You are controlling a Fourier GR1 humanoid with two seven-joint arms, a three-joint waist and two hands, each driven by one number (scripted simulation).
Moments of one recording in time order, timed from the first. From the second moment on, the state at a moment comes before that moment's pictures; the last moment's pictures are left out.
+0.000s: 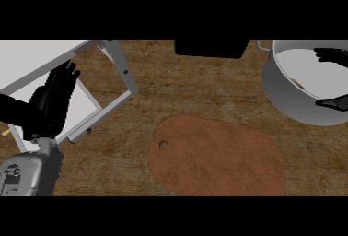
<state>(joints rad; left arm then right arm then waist) -0.27 0.18 0.08 -1.62 0.07 0.11 0.24 -0.85 -0.70 -0.13 -0.26 0.44 0.26 -0.90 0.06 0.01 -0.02</state>
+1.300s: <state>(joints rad) -0.27 0.18 0.09 -1.63 0.07 0.11 0.23 -0.87 -0.89 -0.32 -0.20 0.19 0.60 -0.68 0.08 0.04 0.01</state>
